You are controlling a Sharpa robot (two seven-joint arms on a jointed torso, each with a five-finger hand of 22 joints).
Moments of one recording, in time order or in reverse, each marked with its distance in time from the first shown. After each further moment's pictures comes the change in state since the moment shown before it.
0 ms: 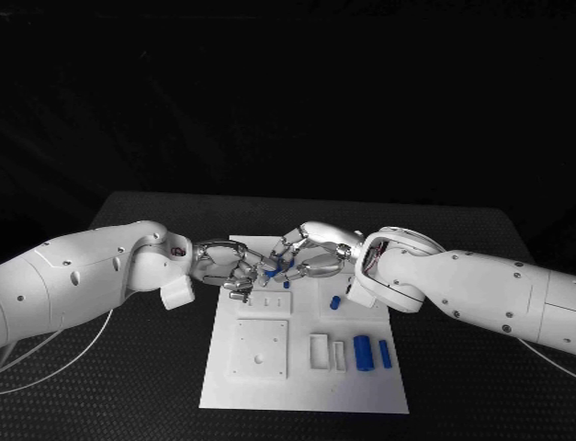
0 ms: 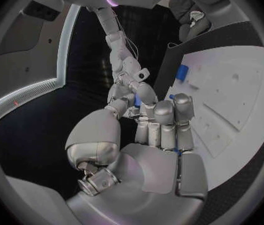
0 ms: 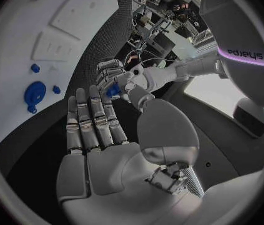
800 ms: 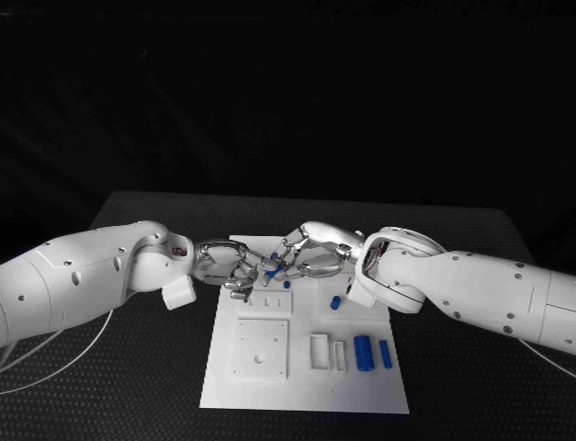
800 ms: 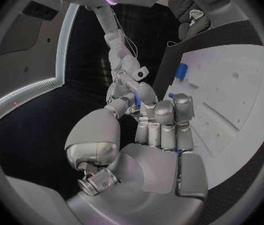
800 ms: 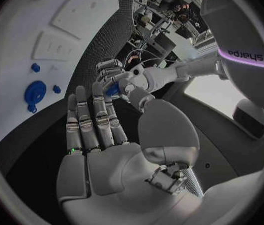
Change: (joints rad) left arm 0.000 -0.001 0.000 0.006 0.003 -0.027 -0.010; left_hand 0.027 -0.034 0.059 -0.006 -0.097 -0.031 0.009 -0.049 0.003 -0.013 0.008 0.000 0.001 0.000 0.000 0.000 0.000 0.000 -0.004 -0.003 0.000 0.000; right arm 0.000 -0.002 -0.001 0.006 -0.011 -0.018 -0.005; right_hand 0.019 0.017 0.094 0.018 -0.092 0.085 -0.025 0.023 -0.004 0.090 -0.036 0.025 0.033 0.063 -0.030 0.035 0.027 0.000 0.082 -0.006 -0.005 0.010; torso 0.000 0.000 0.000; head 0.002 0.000
